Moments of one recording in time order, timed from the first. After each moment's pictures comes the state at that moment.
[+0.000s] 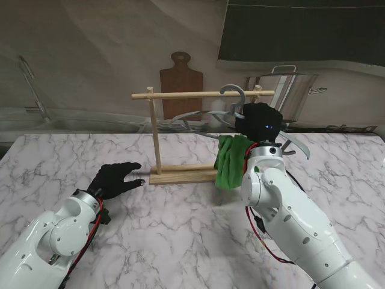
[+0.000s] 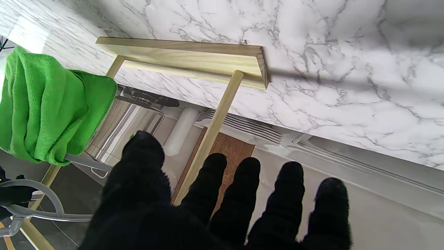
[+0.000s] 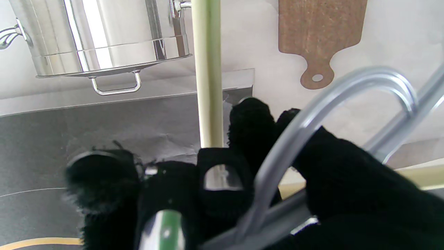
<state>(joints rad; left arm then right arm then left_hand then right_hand) 1.65 -1.07 -1.37 -1.72 0.75 -0.07 -0.10 -1.22 -1.19 1.01 -1.50 -0.94 0.47 -0.52 0.94 -0.10 -0.01 0.01 0.51 0.27 0.14 0.43 0.57 0.29 0.07 0.28 0.39 0.36 0.19 0.35 0.09 0.35 0.44 0.35 0.53 -0.56 1.01 -0.12 1.14 0.04 1.08 0.67 1.39 0.04 1.33 0.80 1.32 0.08 1.65 0.88 1.05 0.37 1.65 0.39</state>
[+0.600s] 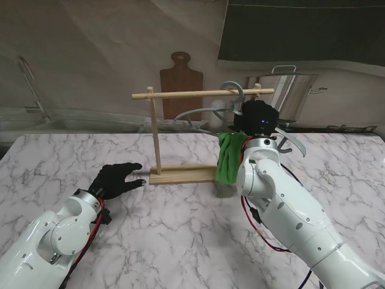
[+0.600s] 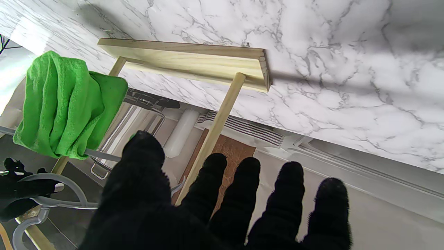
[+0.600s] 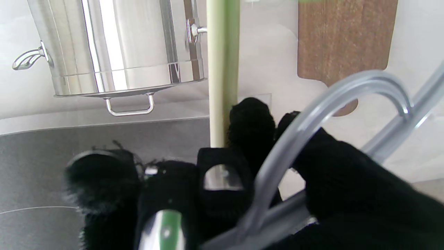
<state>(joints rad) 1.64 -1.07 -1.36 -1.71 0.75 -0.06 -0.11 -1.11 -1.21 0.94 -1.40 -0.89 0.56 -0.47 0.94 -0.10 -0.01 0.01 0.51 0.27 0.14 0.43 0.57 0.29 0.07 0.28 0.39 0.36 0.19 0.35 0.09 0.35 0.44 0.36 0.53 -0.52 0.97 -0.12 1.14 0.05 1.05 0.71 1.39 0.04 1.33 0.80 1.32 0.08 1.65 0.88 1.05 0.37 1.65 0.39</state>
